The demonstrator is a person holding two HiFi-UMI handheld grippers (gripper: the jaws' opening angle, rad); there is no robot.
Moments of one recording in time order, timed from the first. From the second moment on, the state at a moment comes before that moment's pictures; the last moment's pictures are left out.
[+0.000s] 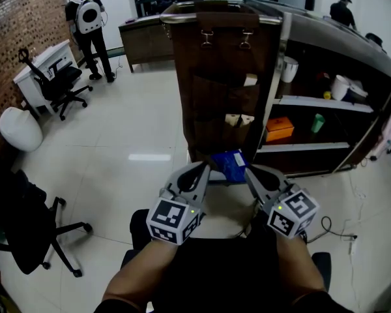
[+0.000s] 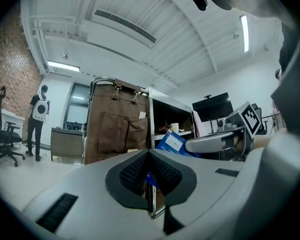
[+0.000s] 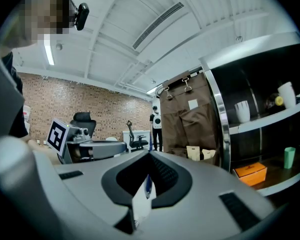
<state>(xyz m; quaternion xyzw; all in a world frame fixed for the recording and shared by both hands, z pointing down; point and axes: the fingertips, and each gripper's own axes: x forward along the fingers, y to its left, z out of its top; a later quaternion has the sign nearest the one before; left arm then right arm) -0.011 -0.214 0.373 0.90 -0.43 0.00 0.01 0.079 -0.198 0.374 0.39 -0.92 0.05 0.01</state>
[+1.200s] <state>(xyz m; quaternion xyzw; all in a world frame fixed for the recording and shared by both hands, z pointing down) -0.026 -0.220 0.360 0.90 -0.44 -0.01 0.02 0.073 -0.217 0.296 0.39 -0.92 -0.03 0.00</state>
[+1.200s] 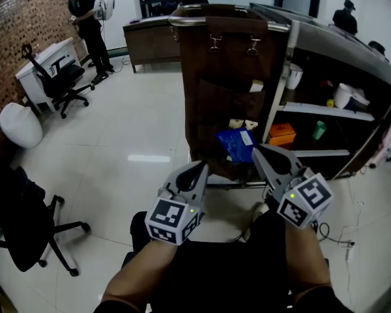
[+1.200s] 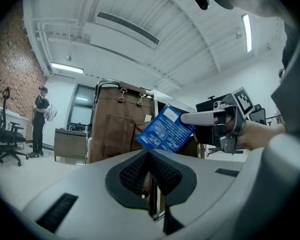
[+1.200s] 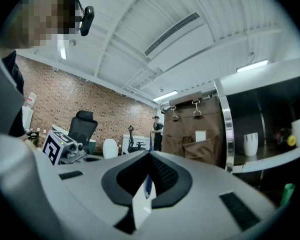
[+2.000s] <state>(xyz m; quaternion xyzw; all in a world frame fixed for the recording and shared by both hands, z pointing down) -0.034 -0.255 0.323 0.89 -0.46 -0.03 0.00 0.045 -0.295 0.165 0.38 -0.91 -0.14 0.00</state>
